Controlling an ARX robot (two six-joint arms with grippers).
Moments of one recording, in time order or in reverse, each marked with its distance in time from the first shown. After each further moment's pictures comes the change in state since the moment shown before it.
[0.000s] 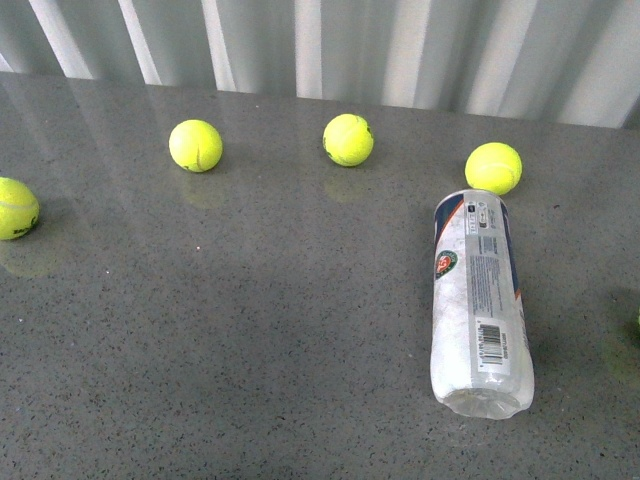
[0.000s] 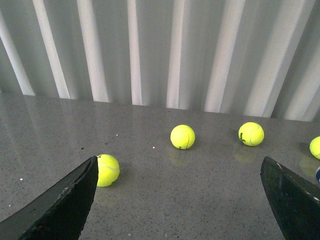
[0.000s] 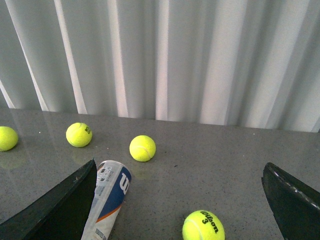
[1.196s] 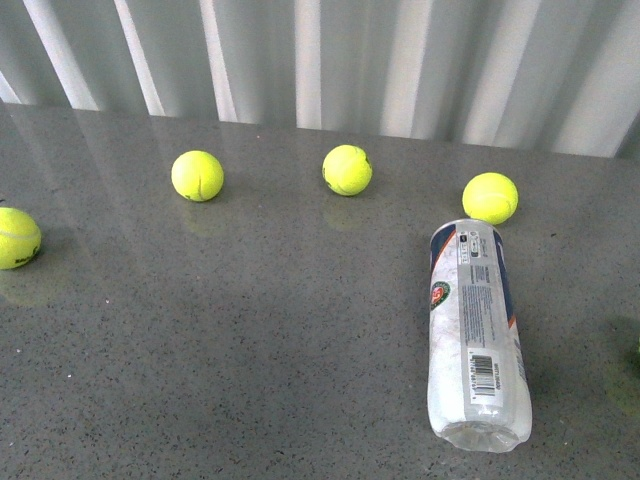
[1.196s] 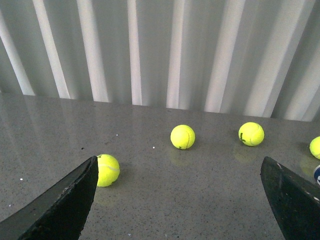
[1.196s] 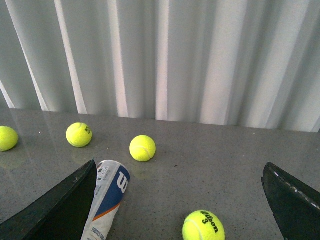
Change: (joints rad) left arm 0.000 0.000 0.000 0.000 0.000 0.000; right arm 0.000 0.000 0.000 0.000 0.000 0.000
